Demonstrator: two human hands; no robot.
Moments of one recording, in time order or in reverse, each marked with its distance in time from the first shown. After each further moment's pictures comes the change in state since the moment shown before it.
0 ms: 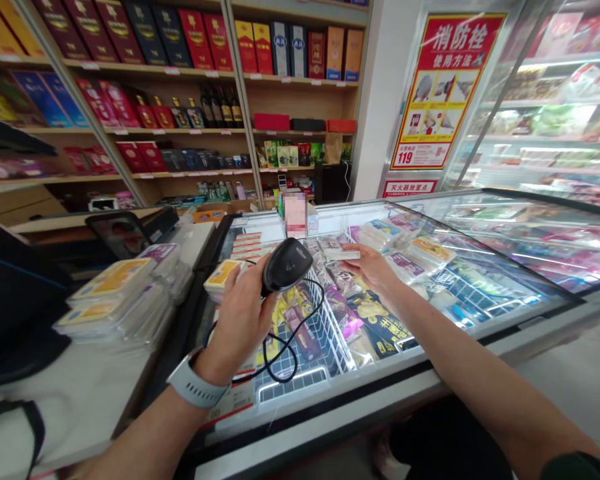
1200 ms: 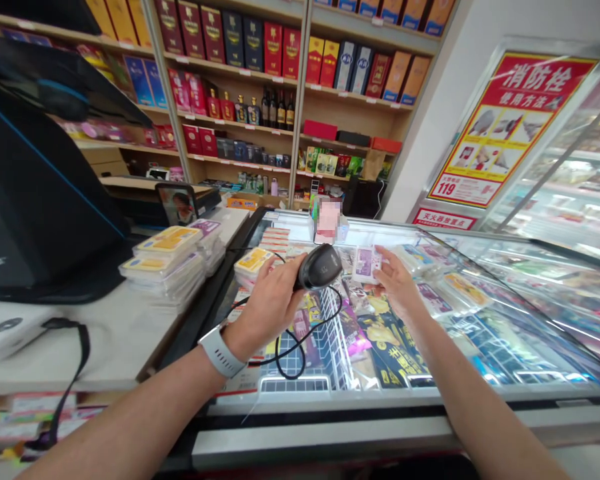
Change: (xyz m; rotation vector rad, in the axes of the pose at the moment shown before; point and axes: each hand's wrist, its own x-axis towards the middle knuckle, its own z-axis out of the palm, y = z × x) left_hand -0.001 0.003 0.004 0.014 -0.047 -0.050; right_hand -0.011 -0.016 -0.002 -0.311 -0.141 -0.190
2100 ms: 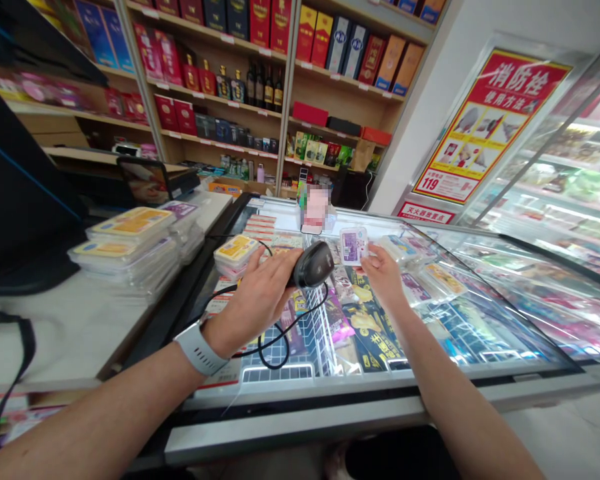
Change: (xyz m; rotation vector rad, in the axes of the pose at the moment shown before) left_hand -0.002 0.005 0.004 0.037 -0.044 0.104; right_hand 0.008 0.015 0.000 -0.180 0.170 -0.106
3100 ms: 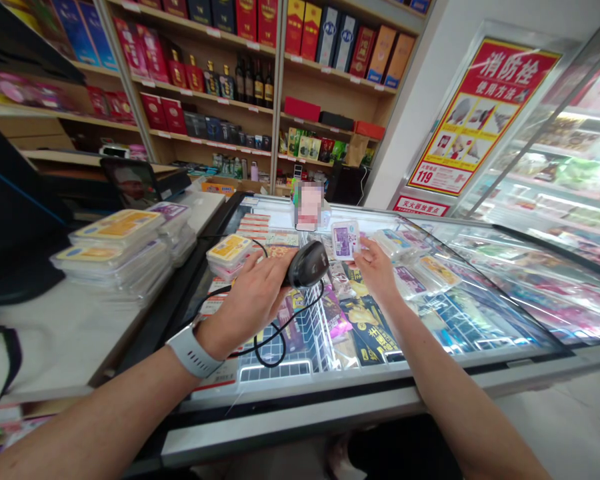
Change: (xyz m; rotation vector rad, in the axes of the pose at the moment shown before) left_hand 0.000 -0.003 0.003 0.066 -0.008 0.071; right_hand -0.002 0.004 0.005 0.044 -0.029 -0.062
